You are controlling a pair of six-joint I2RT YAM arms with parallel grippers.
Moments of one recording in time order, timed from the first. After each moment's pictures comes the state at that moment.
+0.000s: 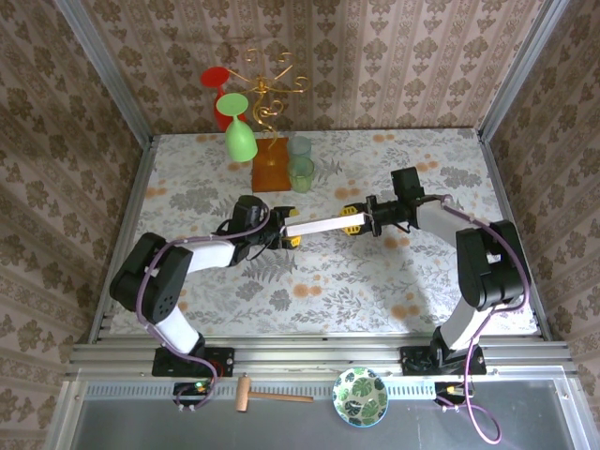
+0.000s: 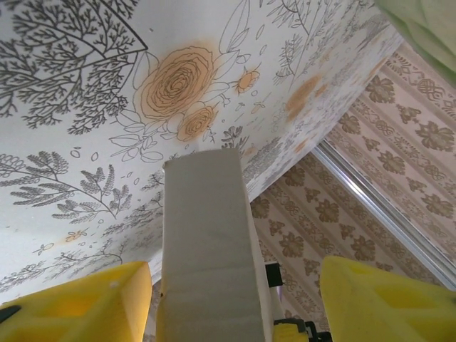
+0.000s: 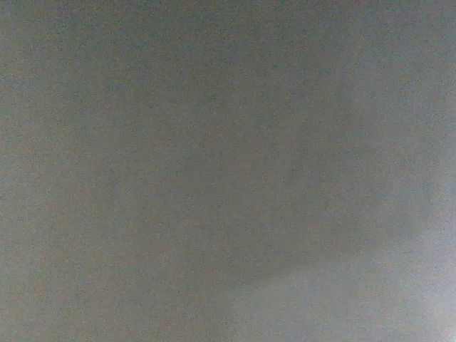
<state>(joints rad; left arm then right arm) -0.54 1.65 0.70 0.41 0.46 -2.02 0.18 1.71 1.00 -0.22 -1.08 1.63</state>
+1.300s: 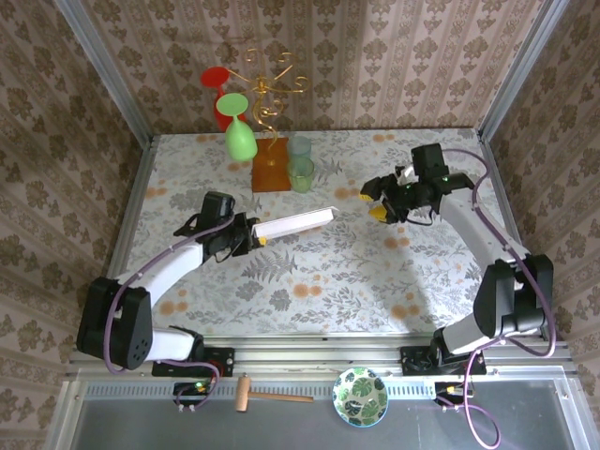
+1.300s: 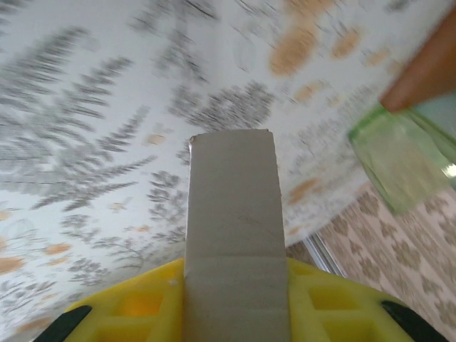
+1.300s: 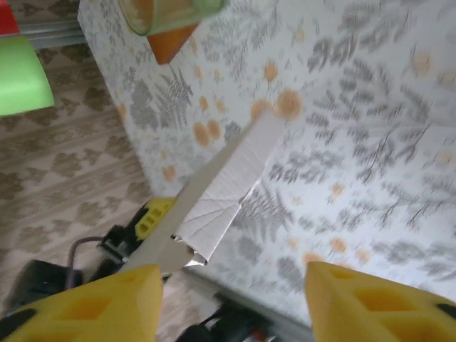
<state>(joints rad) -0.37 1.33 0.76 -0.31 0.40 -2.05 0.15 1.49 1.23 -0.70 -0.66 0.83</state>
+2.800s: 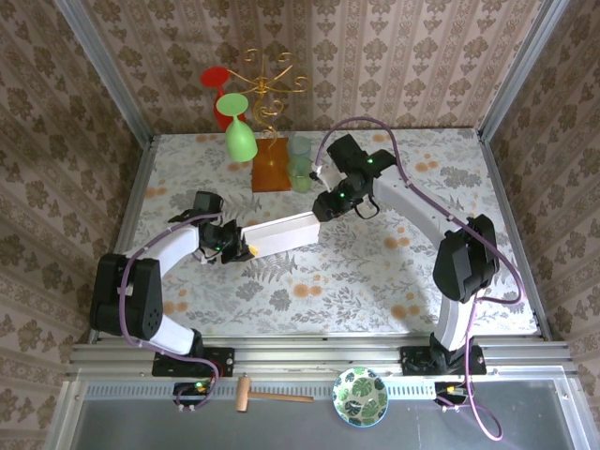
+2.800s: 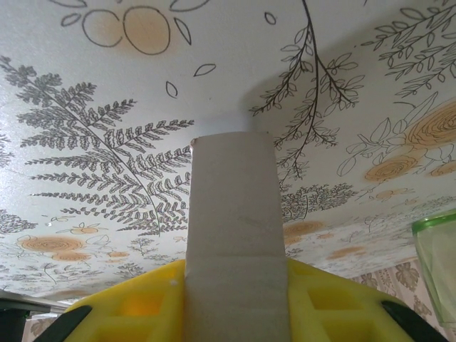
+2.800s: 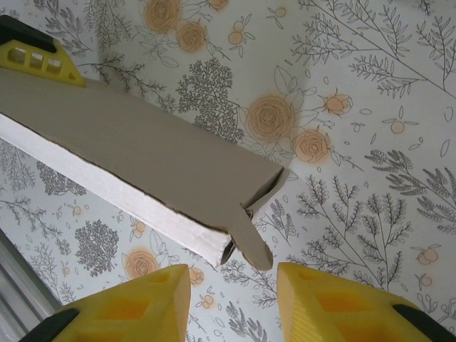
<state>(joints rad) -0.22 1.50 0.82 -0.50 0.56 -1.99 0.52 1.85 1.69 -1.00 -0.30 -0.05</state>
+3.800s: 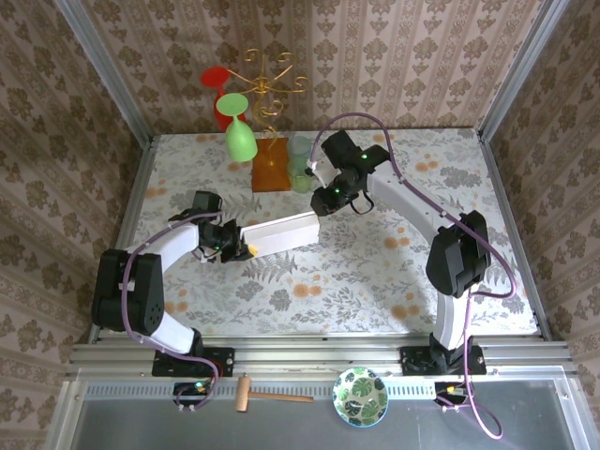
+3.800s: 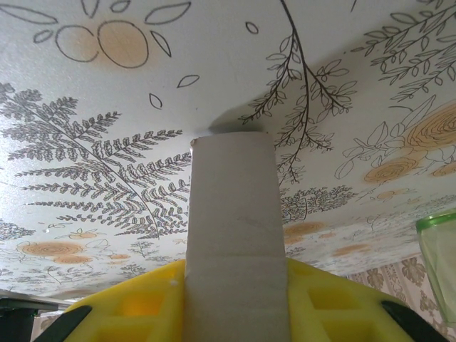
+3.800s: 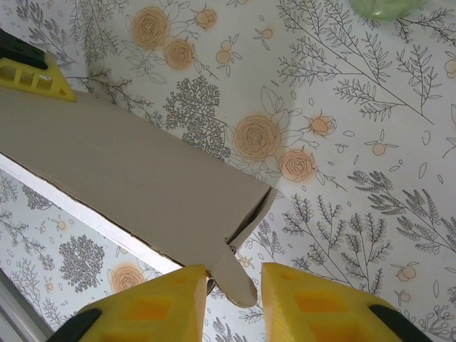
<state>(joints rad) -0.21 1.53 0.82 -0.49 0.58 -1.95 0.53 1.90 1.77 -1.02 -0.26 -0.06</state>
